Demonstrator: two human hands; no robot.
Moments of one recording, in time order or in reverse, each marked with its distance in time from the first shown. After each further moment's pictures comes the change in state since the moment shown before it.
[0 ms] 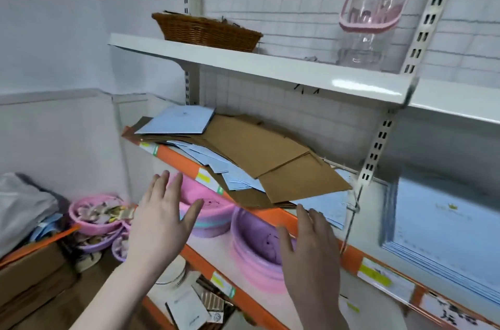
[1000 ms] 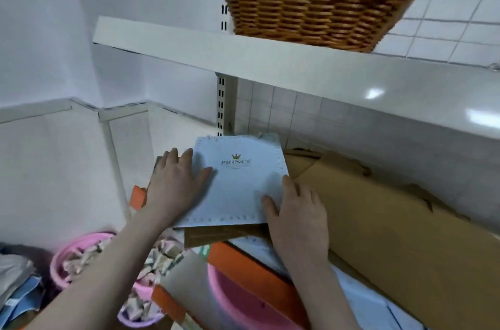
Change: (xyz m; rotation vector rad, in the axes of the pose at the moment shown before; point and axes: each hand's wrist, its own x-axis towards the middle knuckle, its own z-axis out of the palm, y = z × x) left_hand 0.358 -0.224 0.143 0.033 -0.331 -0.010; right_hand 0.224 -0.238 0.278 -0.080 -0.181 -0.027
